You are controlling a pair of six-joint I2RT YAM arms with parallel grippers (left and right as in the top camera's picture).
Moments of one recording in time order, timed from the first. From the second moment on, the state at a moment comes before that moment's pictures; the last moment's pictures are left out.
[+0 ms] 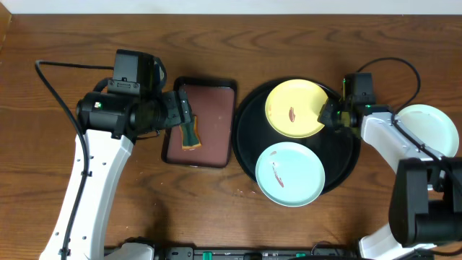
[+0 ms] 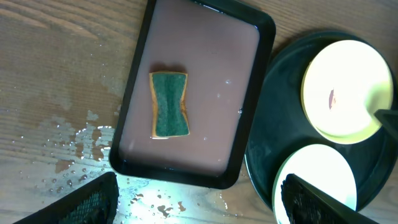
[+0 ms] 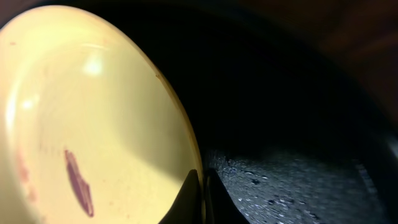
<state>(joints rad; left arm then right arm) -0.15 1.38 1.40 -1.14 0.15 -0.38 0.07 1.76 0.99 -0.37 -0.09 0.52</state>
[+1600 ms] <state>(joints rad) -0.23 2.00 1.33 -0.81 0.03 -0.42 0.01 1.73 1.38 -0.81 -0.25 0.10</state>
